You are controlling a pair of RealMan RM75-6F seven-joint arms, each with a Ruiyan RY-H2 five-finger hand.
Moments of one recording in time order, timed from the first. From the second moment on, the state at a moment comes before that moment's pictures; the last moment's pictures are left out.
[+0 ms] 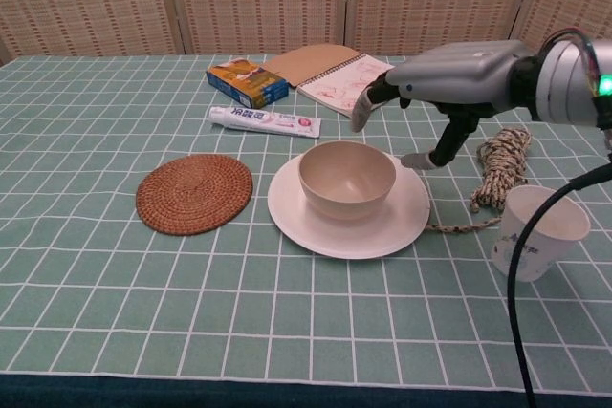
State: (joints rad) left arm -0.02 -1.04 -0.04 -1.70 1.51 1.56 0.08; right arm 0.90 -1.27 0.05 -1.73 -1.16 0.85 -0.44
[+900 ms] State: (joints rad) left arm -0.04 -1.04 -0.04 -1.74 1.53 1.54 0.12; right arm 0.55 -1.09 -0.14 -1.75 -1.55 1.08 -0.21
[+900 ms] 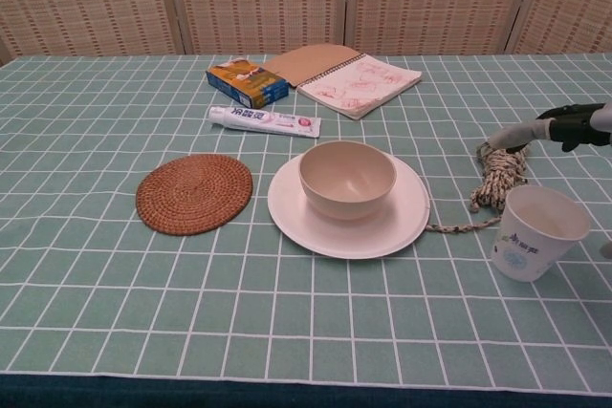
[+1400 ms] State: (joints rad) left arm -0.03 -1.04 -0.03 -1.73 1.52 1.56 0.10; right arm 0.56 -1.21 -0.09 -1.64 -1.51 0.99 -0.20
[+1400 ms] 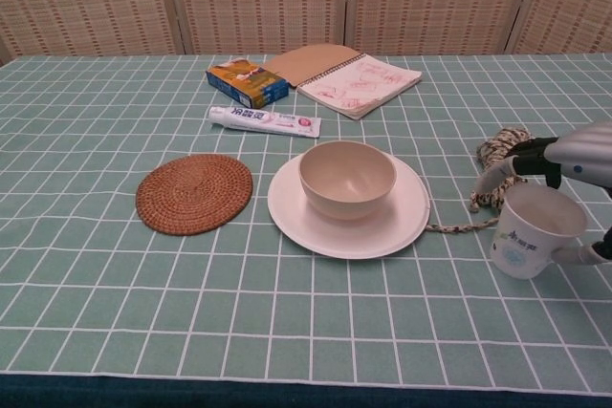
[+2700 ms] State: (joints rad) left arm -0.03 -1.03 -0.04 -1.74 1.53 1.56 0.11; right arm 0.90 -1.38 0.20 -1.61 -1.23 0.73 -0.33
